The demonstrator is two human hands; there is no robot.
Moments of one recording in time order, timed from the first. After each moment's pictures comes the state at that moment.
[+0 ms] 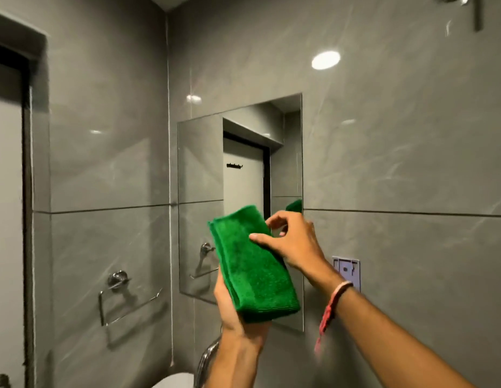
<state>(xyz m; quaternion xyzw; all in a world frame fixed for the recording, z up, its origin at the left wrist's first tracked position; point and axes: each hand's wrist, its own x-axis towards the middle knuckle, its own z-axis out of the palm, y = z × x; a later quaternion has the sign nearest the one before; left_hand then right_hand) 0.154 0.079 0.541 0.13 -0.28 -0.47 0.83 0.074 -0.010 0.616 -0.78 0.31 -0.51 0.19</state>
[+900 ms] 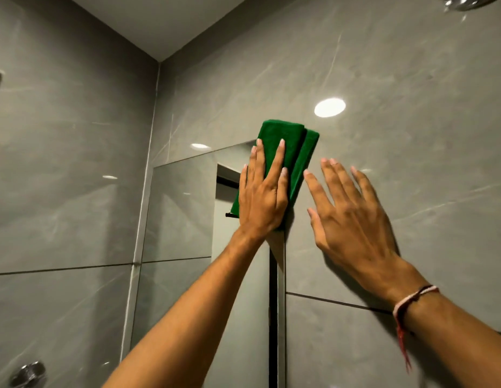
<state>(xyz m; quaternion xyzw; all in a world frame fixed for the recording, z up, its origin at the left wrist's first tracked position) 0.170 -0.175 0.806 0.45 -0.56 0.42 0.55 -0.010 -0.161 0.759 -0.65 0.33 -0.49 -0.48</state>
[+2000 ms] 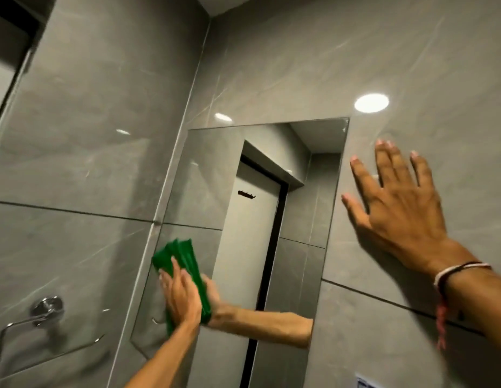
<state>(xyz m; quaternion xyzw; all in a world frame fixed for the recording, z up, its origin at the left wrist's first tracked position) 0.369 -0.177 0.533 0.61 -0.21 0.05 0.77 0.021 -0.174 0.777 -0.65 0.34 -0.43 -0.53</state>
